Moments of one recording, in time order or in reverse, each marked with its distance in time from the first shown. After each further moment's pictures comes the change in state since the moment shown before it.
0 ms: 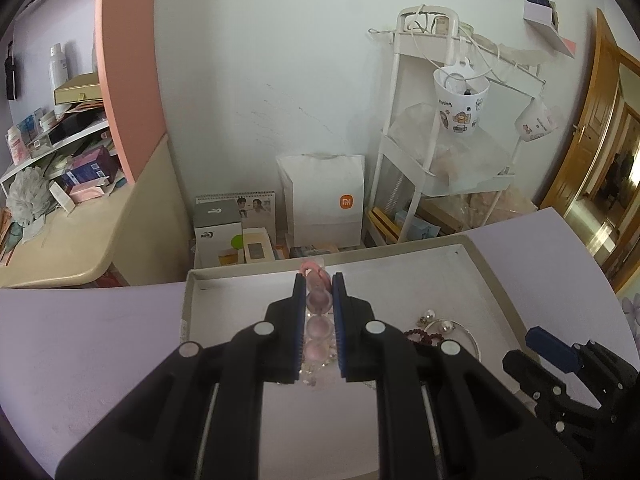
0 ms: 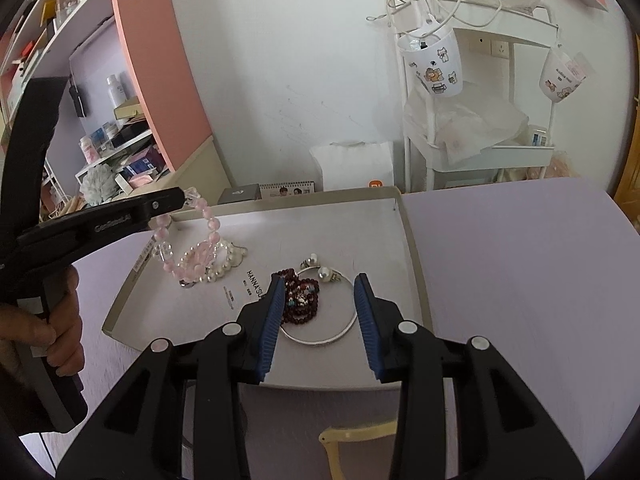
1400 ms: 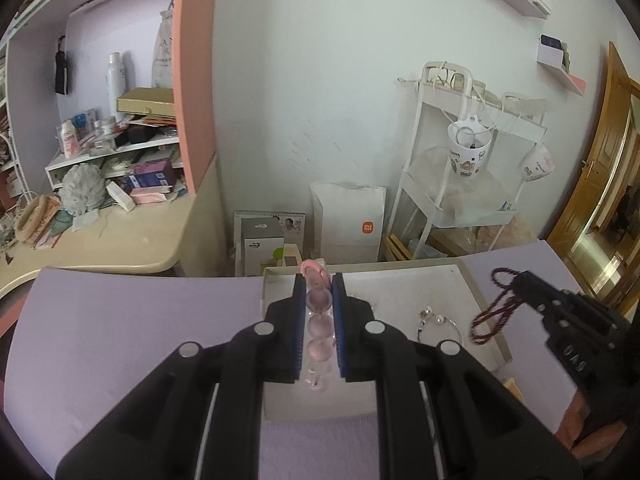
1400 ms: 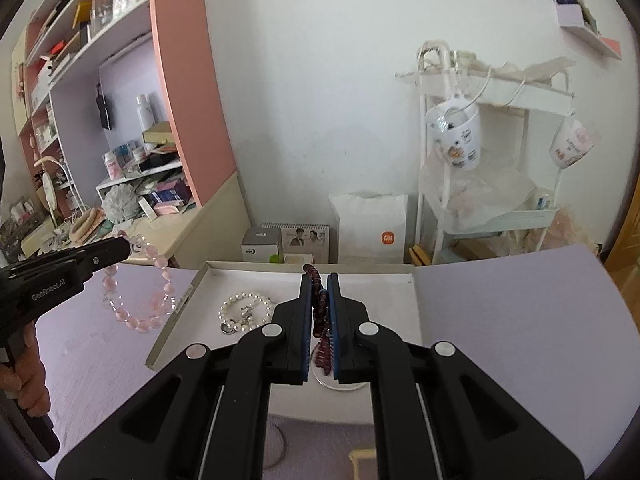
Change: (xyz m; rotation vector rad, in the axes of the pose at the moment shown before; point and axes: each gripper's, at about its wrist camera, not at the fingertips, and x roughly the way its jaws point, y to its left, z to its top) left arm -0.102 0.031 -0.006 -0.083 -0.089 0.057; right arm -0.038 0.035 0.039 -0.085 -0.110 0.023
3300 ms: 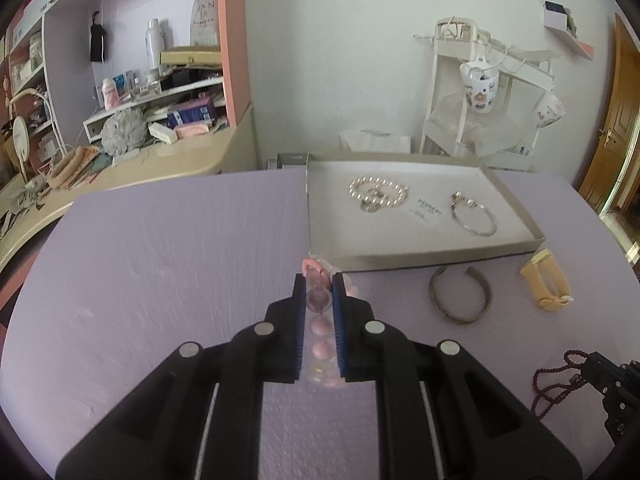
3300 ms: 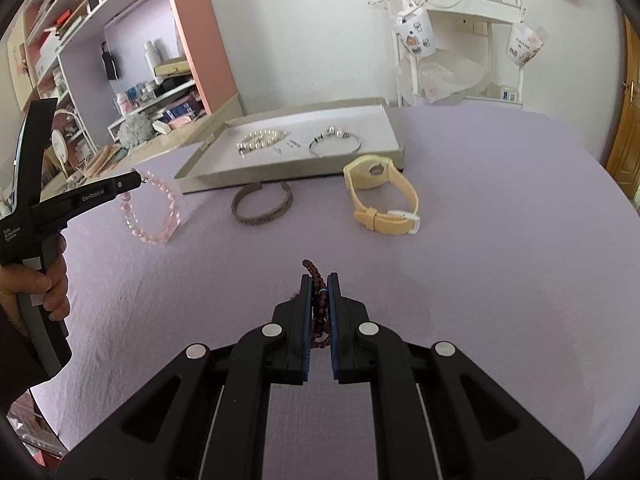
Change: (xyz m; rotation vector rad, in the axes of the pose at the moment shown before) left arm -0.049 0.018 -0.134 0.013 0.056 0.103; right arm -0.113 0.002 -0.160 0.069 0.173 -0.014
